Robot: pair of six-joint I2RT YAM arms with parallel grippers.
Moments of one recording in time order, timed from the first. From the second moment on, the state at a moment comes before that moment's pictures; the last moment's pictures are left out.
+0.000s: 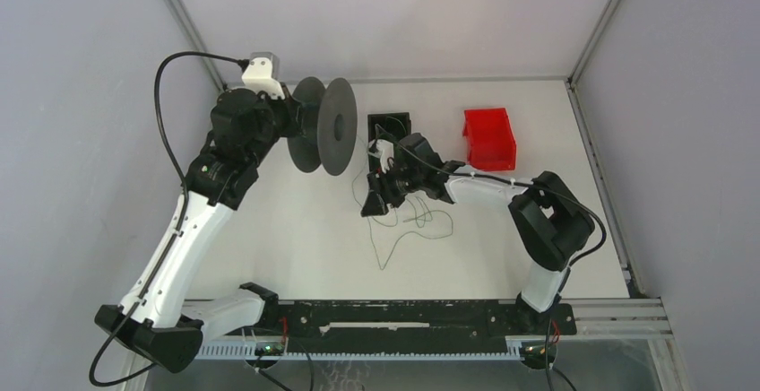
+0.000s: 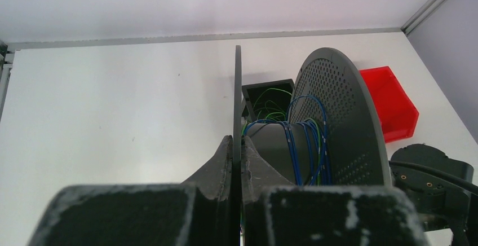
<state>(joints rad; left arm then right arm) -0.40 1.09 1.33 -0.43 -0.13 -0.21 0.72 1.76 1.09 -0.04 -0.68 0.25</state>
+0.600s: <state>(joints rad) -0.39 1.09 1.35 -0.46 -0.18 -0.22 0.81 1.85 1.09 -0.03 -0.64 0.31</state>
